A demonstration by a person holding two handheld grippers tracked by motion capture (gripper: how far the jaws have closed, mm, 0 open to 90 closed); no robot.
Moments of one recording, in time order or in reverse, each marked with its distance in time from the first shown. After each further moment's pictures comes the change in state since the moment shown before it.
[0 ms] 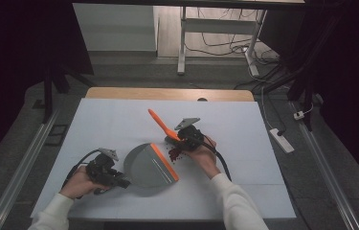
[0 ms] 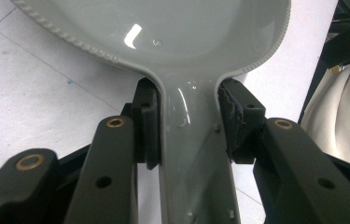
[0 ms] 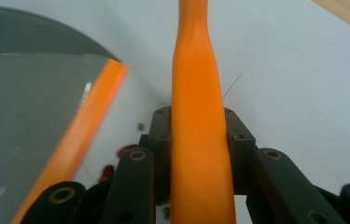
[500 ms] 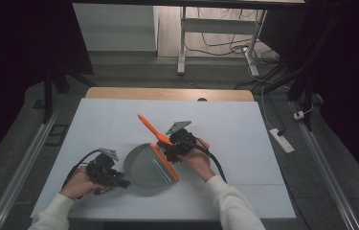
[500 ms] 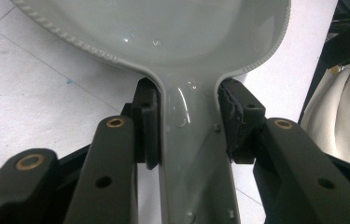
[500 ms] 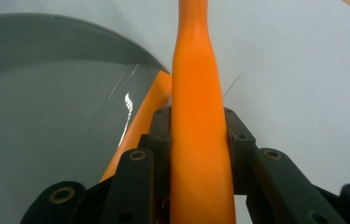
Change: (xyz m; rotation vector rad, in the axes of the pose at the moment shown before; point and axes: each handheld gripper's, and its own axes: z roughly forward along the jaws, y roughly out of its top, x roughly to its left) left arm 0.000 0.000 0.000 0.000 -0.002 -0.001; right arm 0.023 0.009 0.005 0.004 0.061 -0.050
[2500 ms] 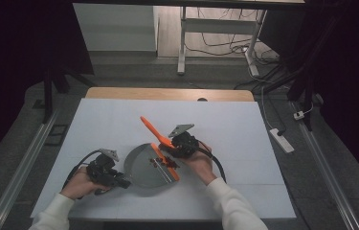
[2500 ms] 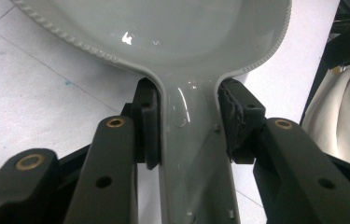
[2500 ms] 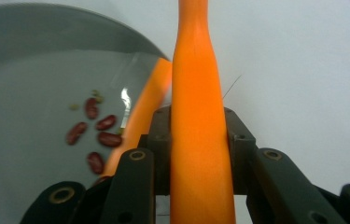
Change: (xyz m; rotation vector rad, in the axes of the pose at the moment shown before) left arm -0.001 0.000 0.002 -0.007 0.004 -0.002; right arm 0.007 -0.009 -0.010 0.005 0.001 0.040
